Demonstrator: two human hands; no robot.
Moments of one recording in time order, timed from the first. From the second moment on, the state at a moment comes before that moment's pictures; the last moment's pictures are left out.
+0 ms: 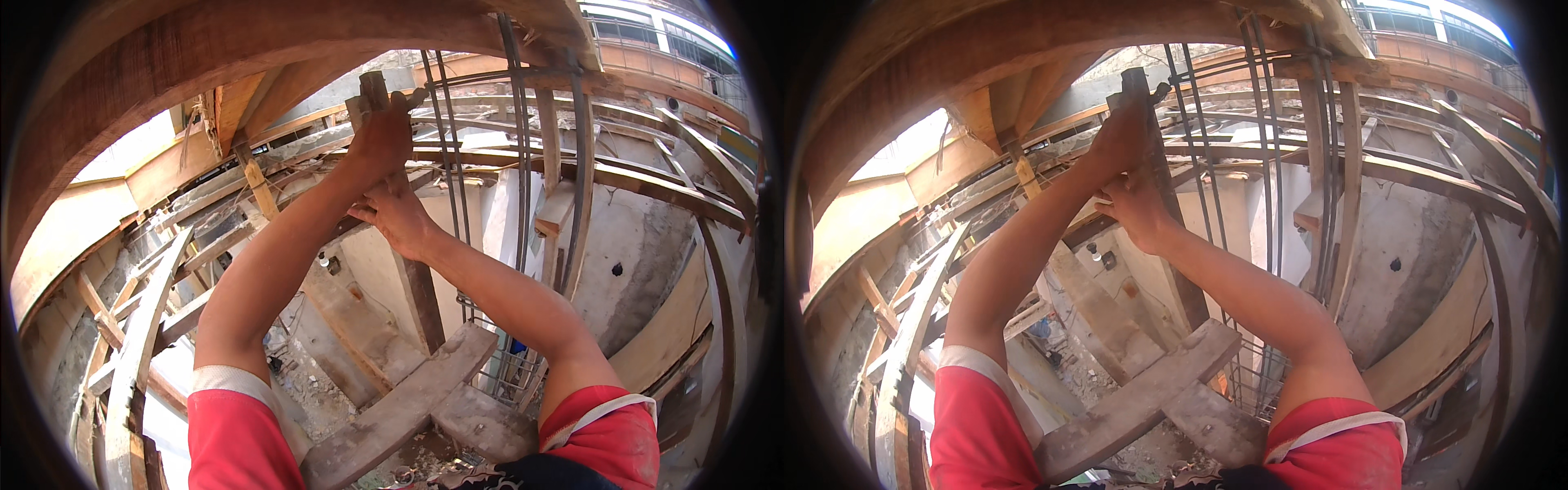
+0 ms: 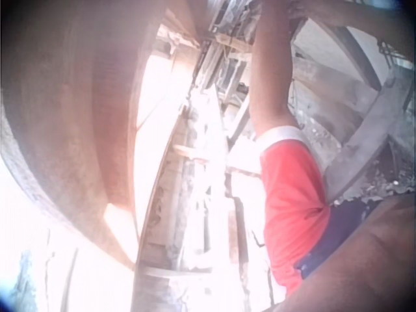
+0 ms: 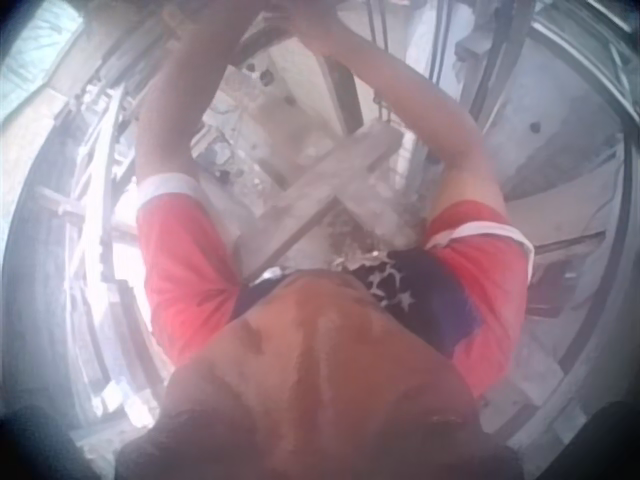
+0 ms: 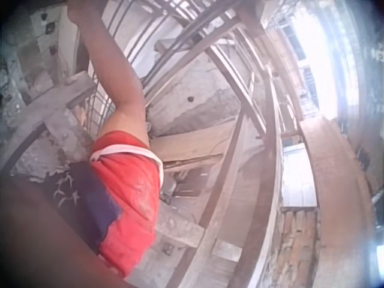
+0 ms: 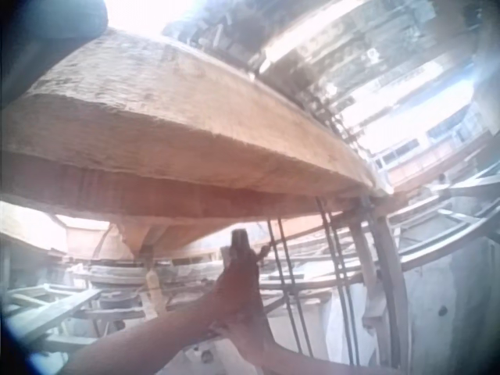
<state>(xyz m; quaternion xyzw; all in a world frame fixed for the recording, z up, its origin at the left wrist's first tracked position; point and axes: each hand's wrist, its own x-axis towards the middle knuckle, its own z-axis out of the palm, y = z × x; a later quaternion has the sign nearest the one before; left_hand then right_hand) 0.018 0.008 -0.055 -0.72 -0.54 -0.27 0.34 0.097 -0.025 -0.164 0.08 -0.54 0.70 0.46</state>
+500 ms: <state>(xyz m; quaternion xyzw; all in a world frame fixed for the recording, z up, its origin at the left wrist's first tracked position) 0.043 -0.025 -0.023 -0.74 -0.57 -0.34 -0.15 0.109 -0.007 -0.170 0.12 -0.48 0.76 0.42</state>
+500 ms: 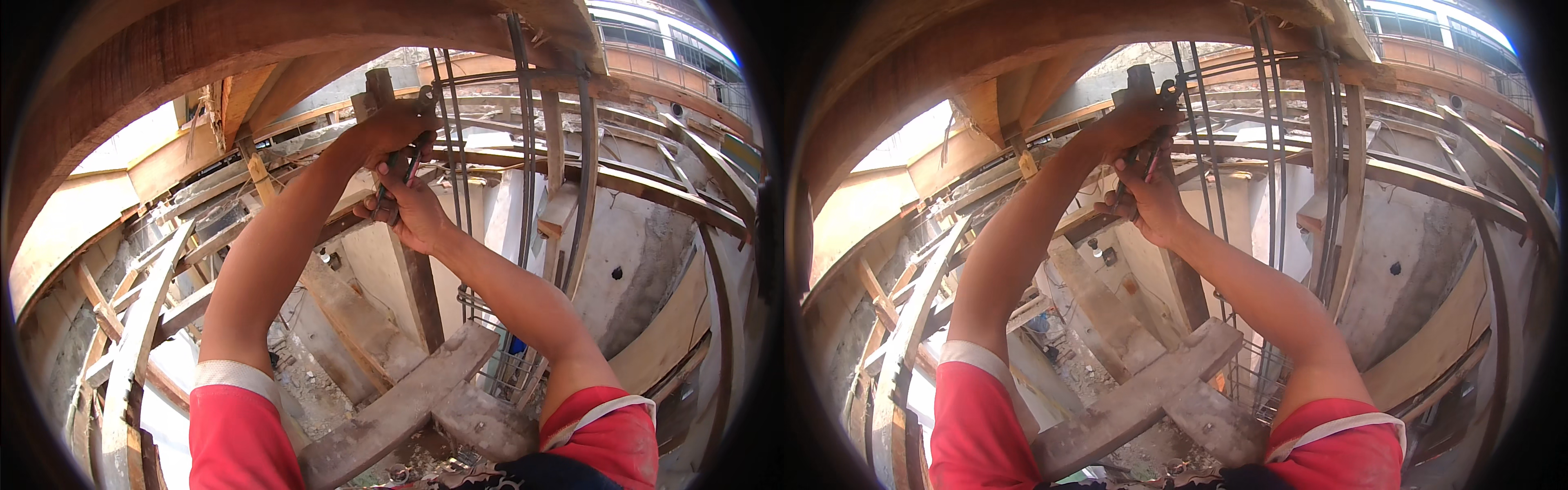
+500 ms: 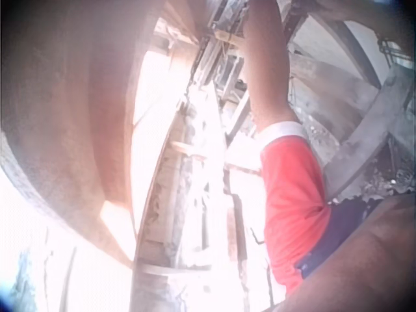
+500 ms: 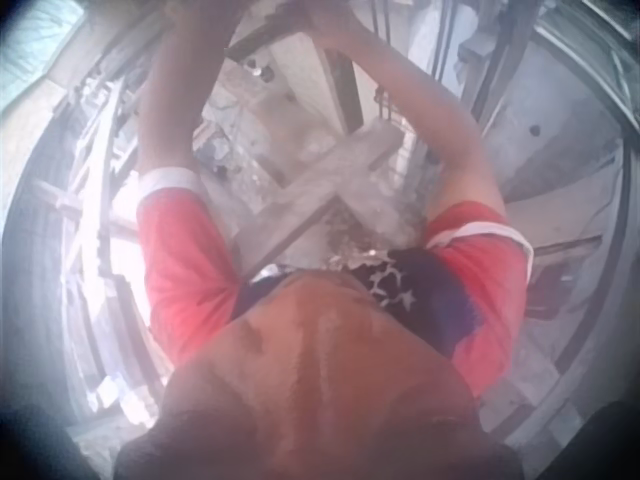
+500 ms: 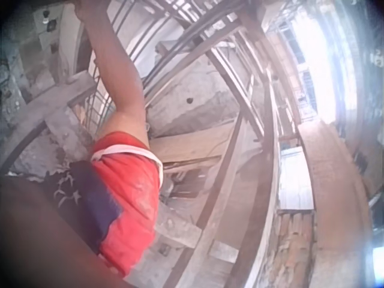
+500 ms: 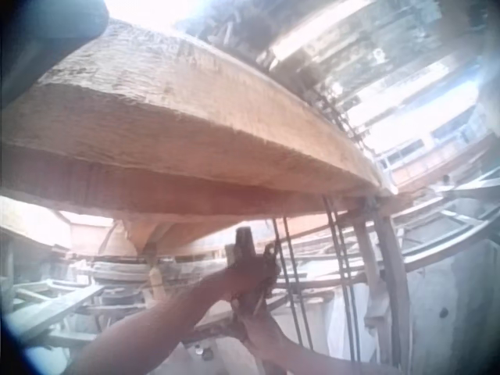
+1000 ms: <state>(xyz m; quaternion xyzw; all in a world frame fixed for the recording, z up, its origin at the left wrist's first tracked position) 0.040 -0.028 -0.044 -0.73 -0.49 -0.47 -0.05 0.121 -0.026 -0.174 0.14 -0.45 0.76 0.45</state>
